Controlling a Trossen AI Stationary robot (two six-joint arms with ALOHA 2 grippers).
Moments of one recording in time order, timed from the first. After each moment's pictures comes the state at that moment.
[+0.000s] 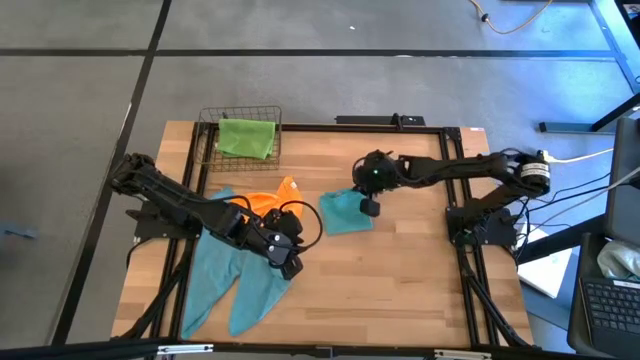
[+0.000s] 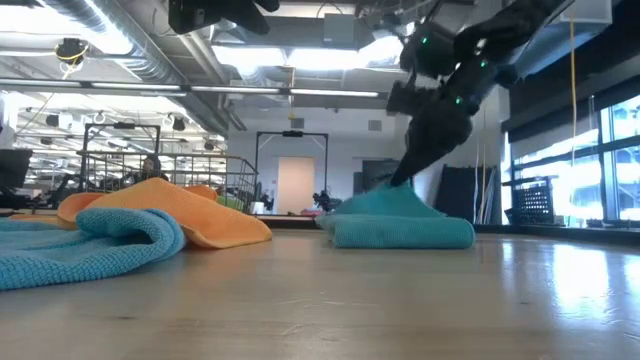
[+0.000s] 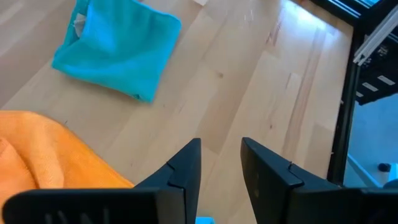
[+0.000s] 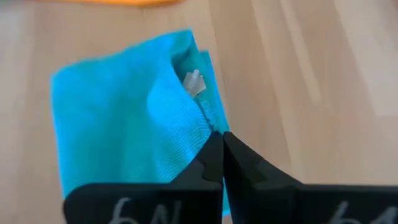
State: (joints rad) left arm -0.41 1.52 1.28 -0.65 -0.37 -0.85; right arm -0.26 1.51 0.82 -0.21 -0.04 -0.11
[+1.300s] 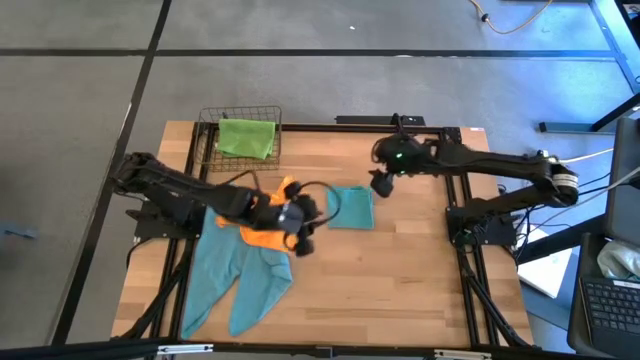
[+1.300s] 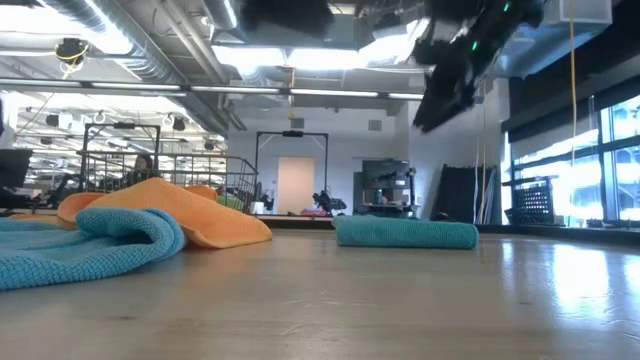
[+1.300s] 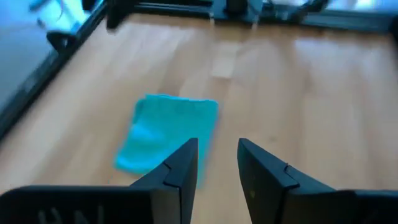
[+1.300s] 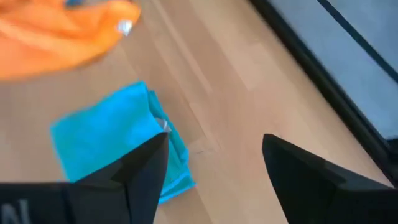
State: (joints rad) left arm -0.24 1.54 1.28 -0.44 -0.43 -0.28; right arm -0.29 1.23 0.99 -0.61 0.18 0.15
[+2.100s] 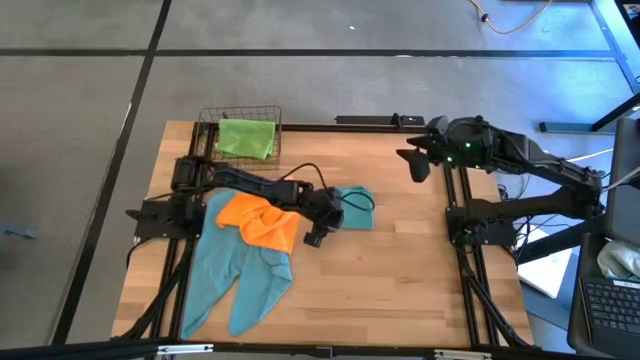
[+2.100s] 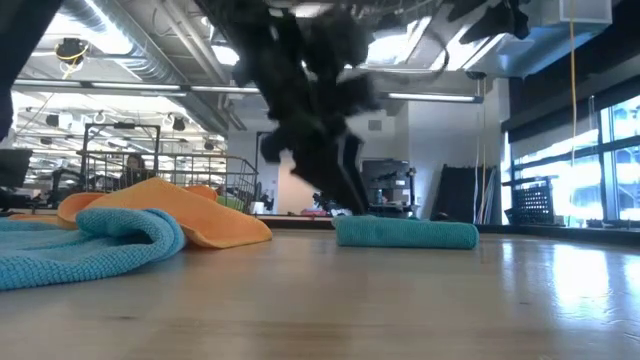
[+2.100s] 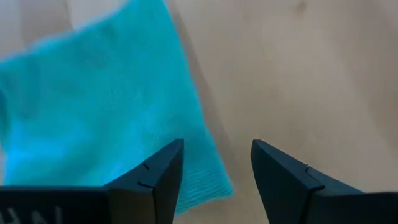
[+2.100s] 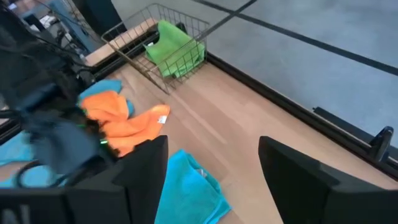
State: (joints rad) left arm 0.03 1.98 1.28 -0.26 0.09 0.37; right arm -0.23 0.93 1.19 -0.82 0.24 0.44
